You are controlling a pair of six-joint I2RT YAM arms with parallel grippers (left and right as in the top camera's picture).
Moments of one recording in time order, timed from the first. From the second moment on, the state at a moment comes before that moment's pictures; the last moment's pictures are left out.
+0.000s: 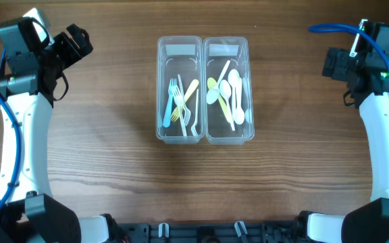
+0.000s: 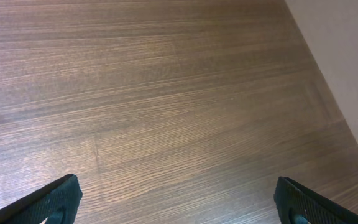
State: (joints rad) left arm 0.22 1.54 1.34 -0.49 0.20 -0.38; right arm -0.16 1.50 1.32 -0.66 0.29 -0.05
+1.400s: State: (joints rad) left arm 0.22 1.54 1.34 -0.49 0.20 -0.38; right arm 0.01 0.18 1.01 -0.70 0.21 0.07
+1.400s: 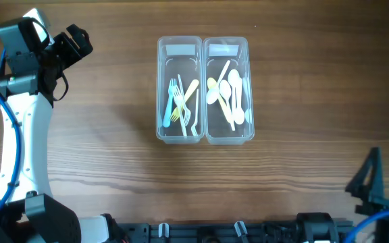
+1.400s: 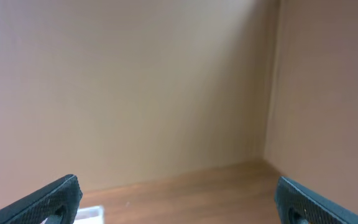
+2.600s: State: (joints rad) left arm 0.22 1.54 1.34 -0.49 0.20 -0.38; right arm 0.01 0.02 0.02 0.14 -0.05 0.21
